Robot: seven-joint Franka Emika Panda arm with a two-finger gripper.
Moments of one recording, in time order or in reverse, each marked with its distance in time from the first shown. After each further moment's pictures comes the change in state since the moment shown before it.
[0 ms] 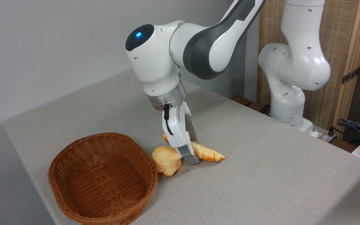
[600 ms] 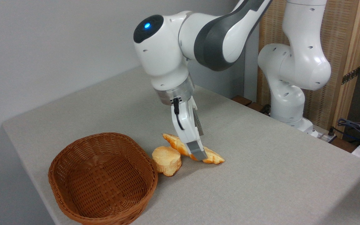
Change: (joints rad) arm 0.035 -0.040 0.001 0.001 0.000 -0.053 0.008
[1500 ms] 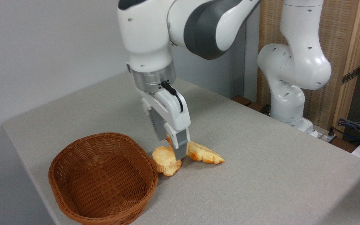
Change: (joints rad) arm 0.027 0.051 0.004 0.166 -0.076 0.051 -0.396
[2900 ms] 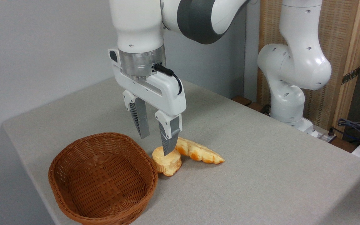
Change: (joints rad) arm 0.007 0.042 0.001 0.145 -0.001 0.017 -0.268
